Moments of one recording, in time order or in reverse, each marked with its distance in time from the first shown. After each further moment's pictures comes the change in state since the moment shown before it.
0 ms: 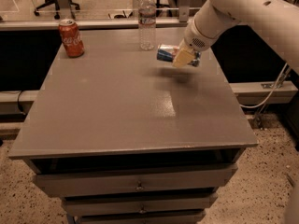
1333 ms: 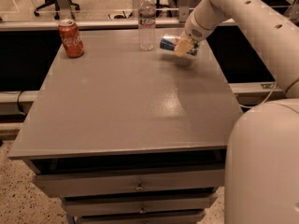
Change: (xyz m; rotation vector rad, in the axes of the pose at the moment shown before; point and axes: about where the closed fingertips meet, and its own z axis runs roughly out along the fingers) arm -0.006 -0.074 0.046 0.030 -0.027 0.025
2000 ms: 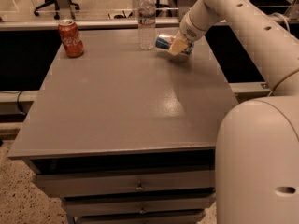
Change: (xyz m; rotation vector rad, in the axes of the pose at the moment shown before) arm -0.009 -0.007 0.018 -0.010 -0.032 0.013
